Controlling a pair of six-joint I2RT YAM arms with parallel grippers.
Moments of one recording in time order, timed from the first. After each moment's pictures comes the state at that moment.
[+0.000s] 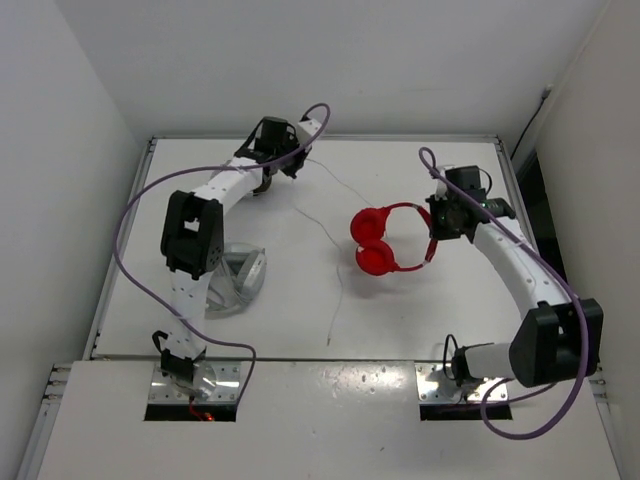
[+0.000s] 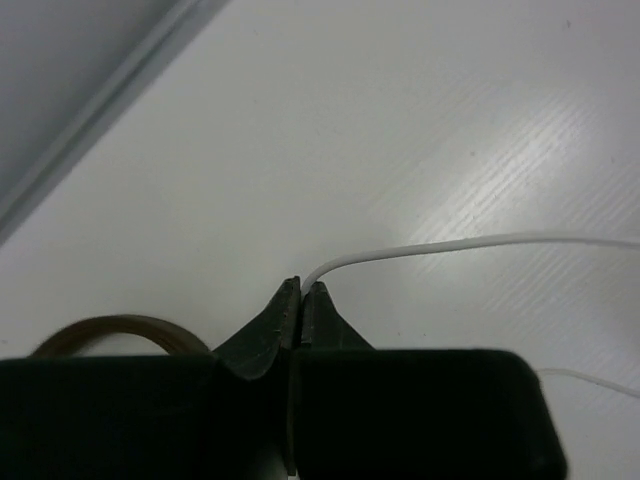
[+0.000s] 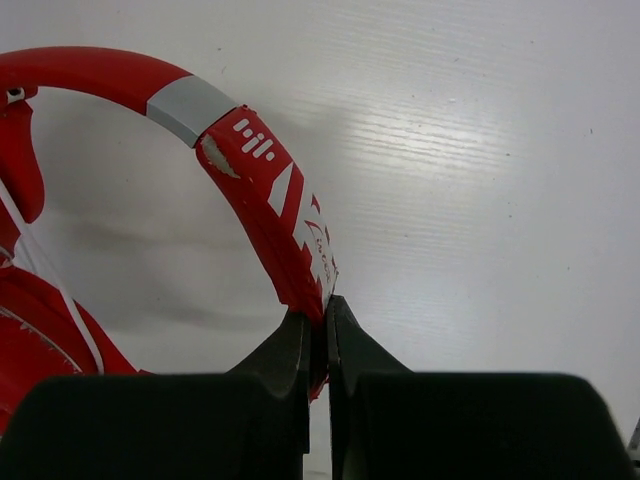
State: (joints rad) left arm -0.33 2.21 1.87 -0.23 0.22 0.38; right arm 0.15 1.34 1.03 -0.66 0.04 0.00
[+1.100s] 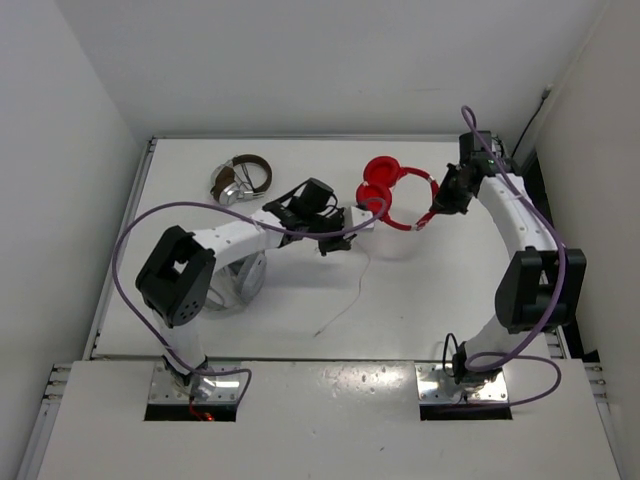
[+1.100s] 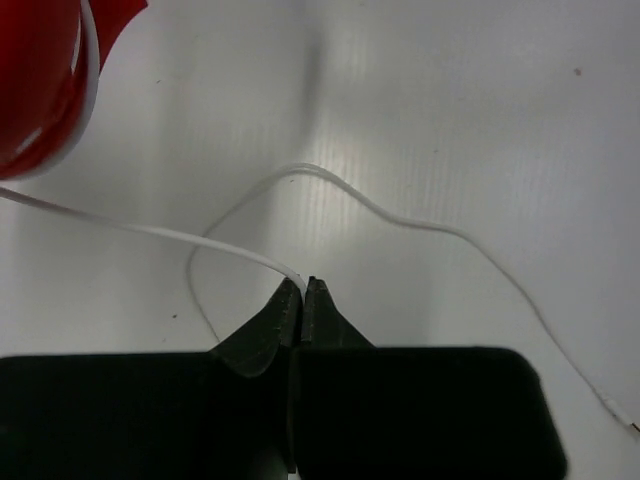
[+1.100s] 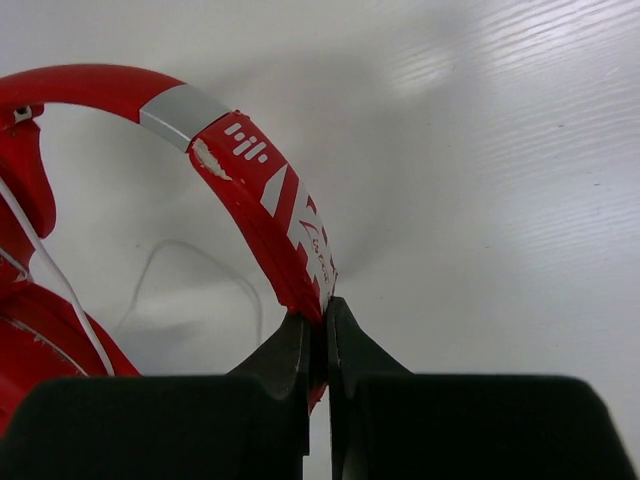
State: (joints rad) left arm -0.69 1.80 1.27 -0.24 0.52 0.59; right arm -0.01 1.64 1.38 -0.80 -0.08 0.51
